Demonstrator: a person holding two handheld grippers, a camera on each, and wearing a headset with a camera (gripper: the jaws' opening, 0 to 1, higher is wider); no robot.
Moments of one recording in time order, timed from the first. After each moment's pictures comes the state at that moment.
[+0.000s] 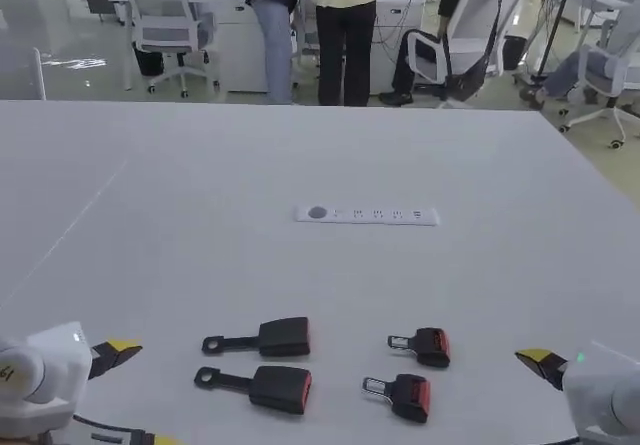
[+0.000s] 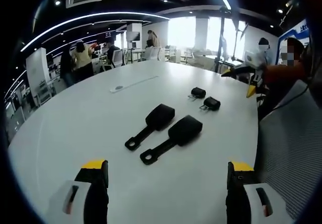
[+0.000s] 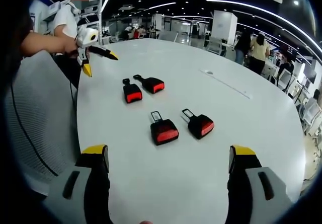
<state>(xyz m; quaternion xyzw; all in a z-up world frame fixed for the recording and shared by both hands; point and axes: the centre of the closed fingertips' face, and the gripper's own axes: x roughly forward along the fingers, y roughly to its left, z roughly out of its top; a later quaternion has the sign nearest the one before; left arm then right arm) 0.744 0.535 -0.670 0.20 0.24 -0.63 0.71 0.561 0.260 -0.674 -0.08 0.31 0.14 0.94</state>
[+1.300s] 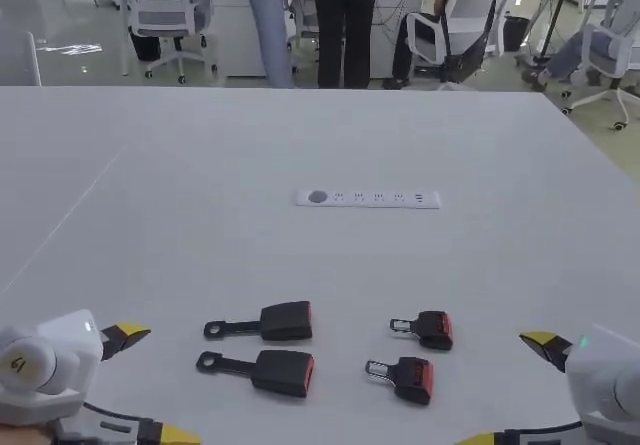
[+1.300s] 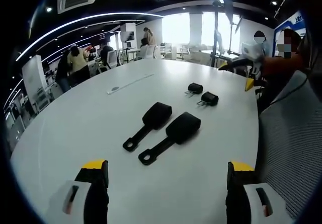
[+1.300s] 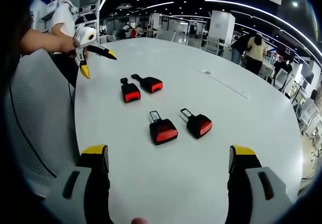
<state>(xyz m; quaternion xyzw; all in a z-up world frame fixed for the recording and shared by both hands) 0.741 0.536 -0.675 0.23 0.24 -0.63 0.70 0.560 0.264 -0.673 -0.09 0.32 0.12 0.94</state>
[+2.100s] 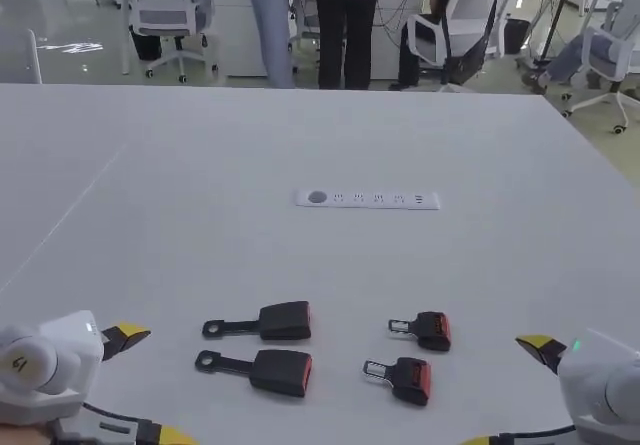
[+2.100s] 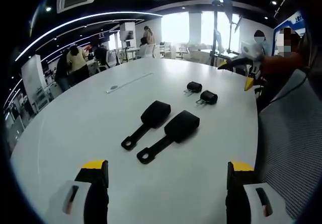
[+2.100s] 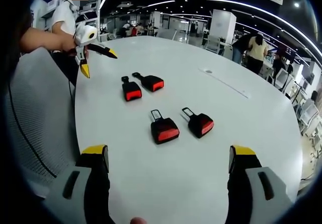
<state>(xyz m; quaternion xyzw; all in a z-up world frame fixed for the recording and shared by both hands) 0.739 0.536 -0.678 0.23 0.24 -0.64 0.70 0.559 0.266 -0.675 -0.09 0.32 0.13 0.93</state>
